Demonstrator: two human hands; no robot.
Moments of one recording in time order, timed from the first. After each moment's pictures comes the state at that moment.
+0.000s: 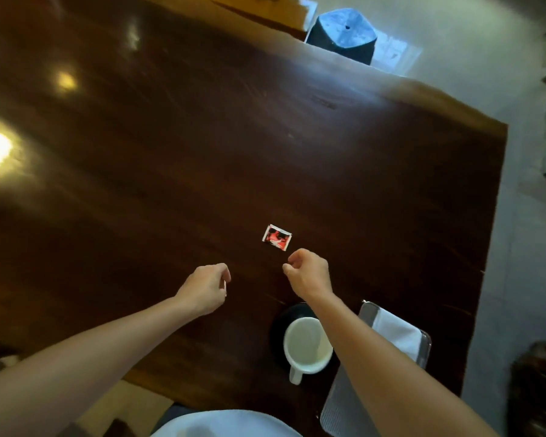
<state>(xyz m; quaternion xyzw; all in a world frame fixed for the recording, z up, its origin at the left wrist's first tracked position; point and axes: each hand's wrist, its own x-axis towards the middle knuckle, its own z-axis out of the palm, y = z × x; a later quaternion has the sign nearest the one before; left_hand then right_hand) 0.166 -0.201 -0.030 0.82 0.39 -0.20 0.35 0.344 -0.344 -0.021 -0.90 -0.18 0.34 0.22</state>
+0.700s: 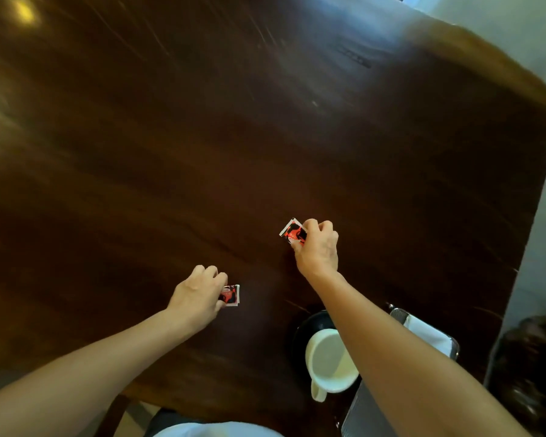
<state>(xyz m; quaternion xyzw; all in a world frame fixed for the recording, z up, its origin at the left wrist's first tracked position) 0.142 -0.165 -0.088 0.90 0.27 -0.26 0.23 0.362 -0.268 -0.085 -0.93 -0.19 0.29 0.08</state>
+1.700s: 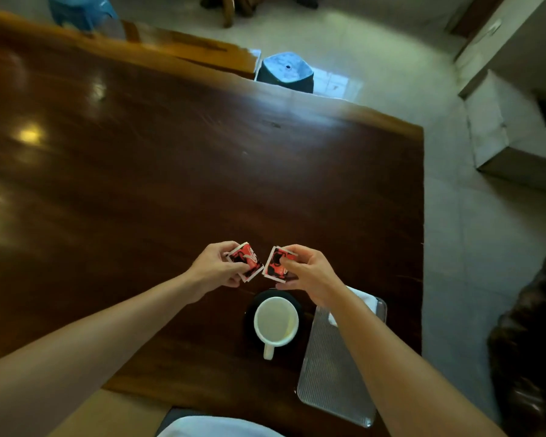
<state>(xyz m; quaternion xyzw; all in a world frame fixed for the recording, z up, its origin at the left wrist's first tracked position) 0.207 -0.264 0.059 0.67 0.33 -0.08 0.66 0.341 -0.442 0.061 -0.67 -0.09 0.48 0.55</state>
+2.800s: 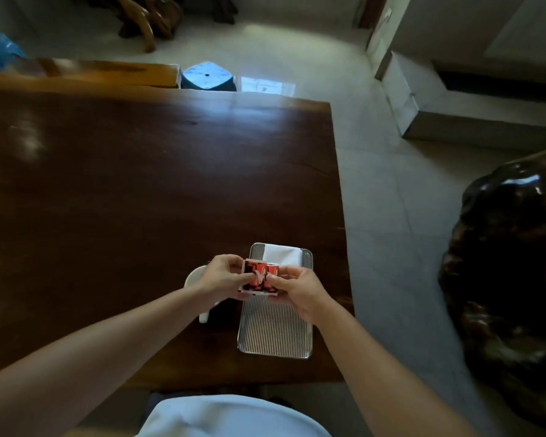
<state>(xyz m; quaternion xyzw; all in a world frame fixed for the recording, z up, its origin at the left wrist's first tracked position) 0.230 -0.470 0.056 0.70 0.29 -0.13 0.63 0.295 -0.647 0.053 -0.64 0.07 0.43 0.63</state>
